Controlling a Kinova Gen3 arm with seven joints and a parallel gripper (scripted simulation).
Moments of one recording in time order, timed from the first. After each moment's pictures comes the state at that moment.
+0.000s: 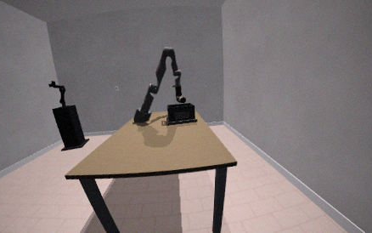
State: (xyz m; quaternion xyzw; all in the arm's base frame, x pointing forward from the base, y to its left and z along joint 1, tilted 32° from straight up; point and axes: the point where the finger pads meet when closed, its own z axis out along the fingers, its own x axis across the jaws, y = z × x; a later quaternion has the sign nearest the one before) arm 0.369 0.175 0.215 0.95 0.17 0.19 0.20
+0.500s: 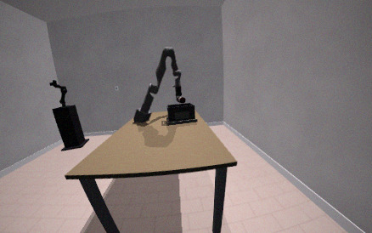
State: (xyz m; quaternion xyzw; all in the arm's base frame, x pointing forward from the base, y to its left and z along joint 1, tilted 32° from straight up) arm 0.369 0.175 0.215 0.95 0.14 0.20 0.19
